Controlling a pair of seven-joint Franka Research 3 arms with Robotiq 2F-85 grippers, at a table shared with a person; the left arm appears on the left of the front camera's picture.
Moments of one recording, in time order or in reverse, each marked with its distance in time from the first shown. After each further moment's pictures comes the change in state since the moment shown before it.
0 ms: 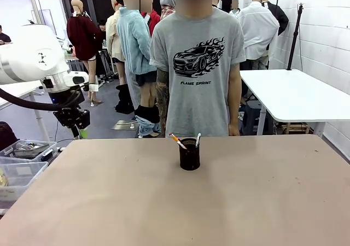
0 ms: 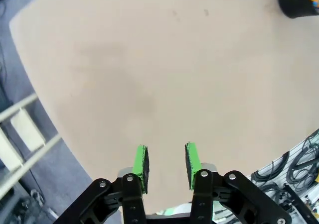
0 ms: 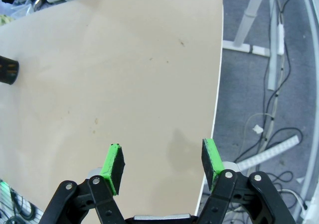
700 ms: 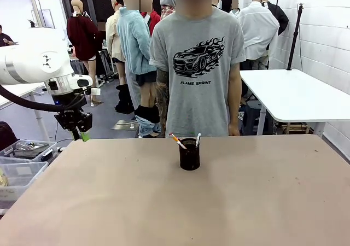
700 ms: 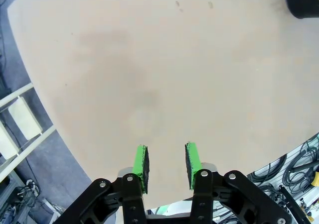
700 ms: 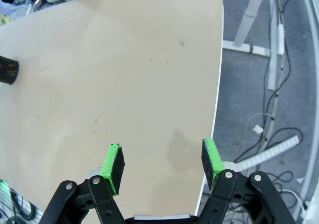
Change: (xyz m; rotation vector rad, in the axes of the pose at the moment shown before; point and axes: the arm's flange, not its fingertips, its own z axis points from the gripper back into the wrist) left arm 0.001 -0.008 -0.008 0.012 0.028 0.038; right arm 0.000 0.000 0.000 0.000 0.000 0.000
